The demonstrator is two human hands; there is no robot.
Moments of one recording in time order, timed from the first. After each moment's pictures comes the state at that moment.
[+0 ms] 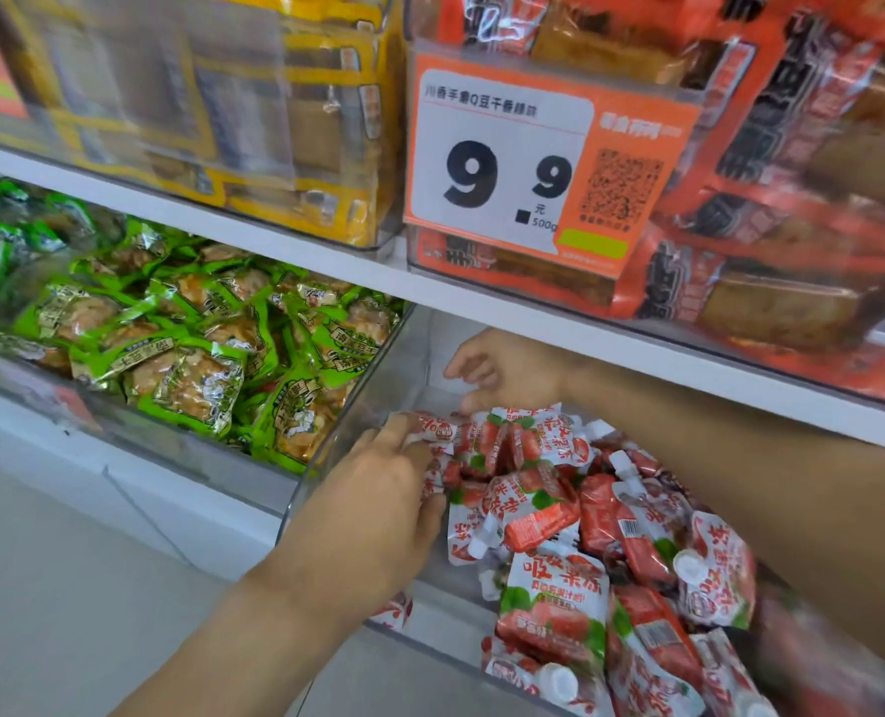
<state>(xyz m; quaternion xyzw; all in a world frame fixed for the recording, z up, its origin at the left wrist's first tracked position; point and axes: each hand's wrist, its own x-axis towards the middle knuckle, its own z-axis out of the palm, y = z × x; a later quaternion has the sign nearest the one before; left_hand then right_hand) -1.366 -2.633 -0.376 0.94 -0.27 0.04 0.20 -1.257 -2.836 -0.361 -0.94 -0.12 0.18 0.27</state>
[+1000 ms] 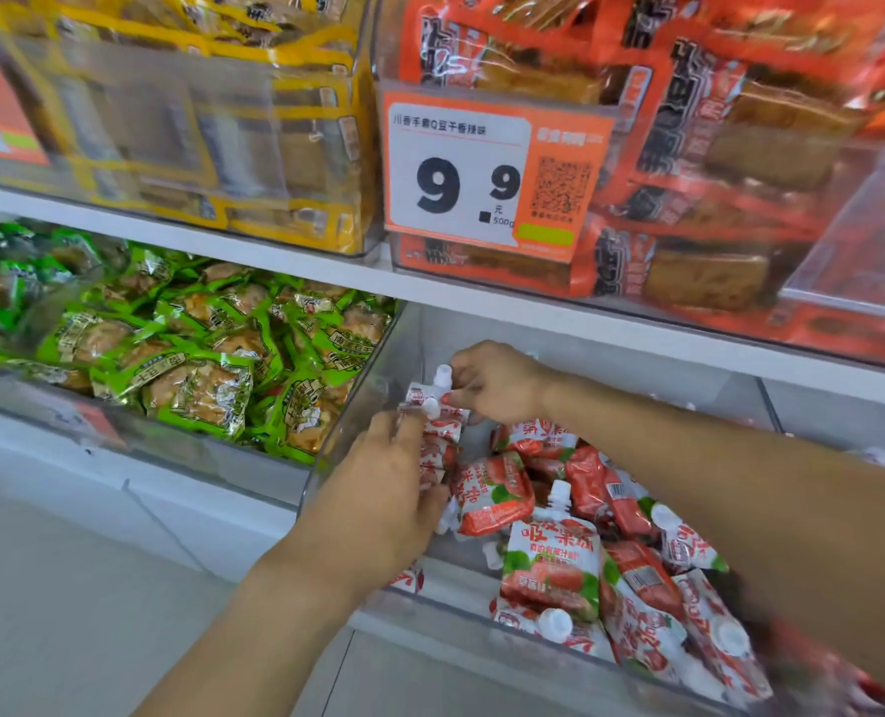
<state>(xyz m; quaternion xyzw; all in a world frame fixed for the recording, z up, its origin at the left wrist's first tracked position) -1.369 -2.632 -0.378 0.94 -0.25 0.00 0.22 -1.284 -2.820 -0.373 -0.96 -0.08 0.11 0.26</state>
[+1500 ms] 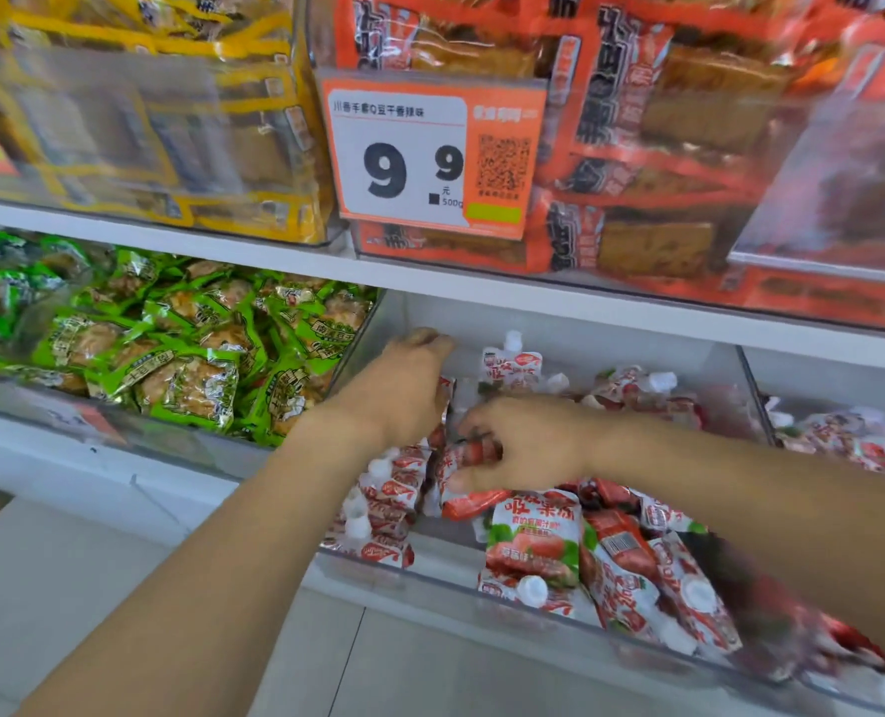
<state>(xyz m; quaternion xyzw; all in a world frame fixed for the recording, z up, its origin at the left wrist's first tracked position) -1.304 -2.676 -0.352 0.93 -0.32 -0.03 0.16 -1.368 -2.834 -0.357 -0.96 -0.16 0.19 0.10</state>
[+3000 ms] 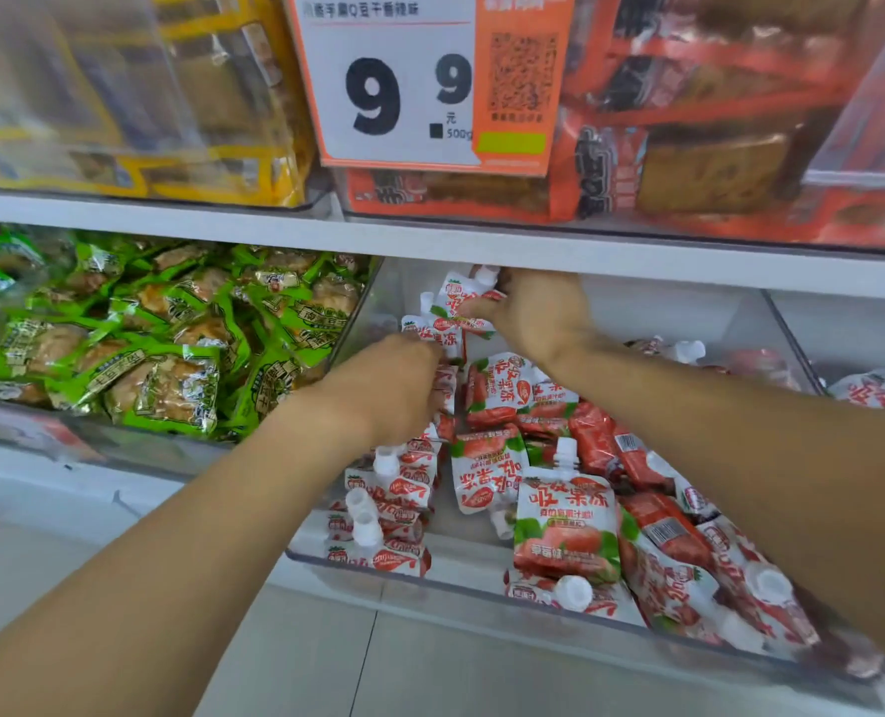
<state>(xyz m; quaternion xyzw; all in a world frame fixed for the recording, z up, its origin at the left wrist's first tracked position) -1.299 -2.668 -0.354 0.94 -0.34 -0.07 0.04 -1.304 -2.831 -0.356 -0.94 0.09 -0.15 0.28</state>
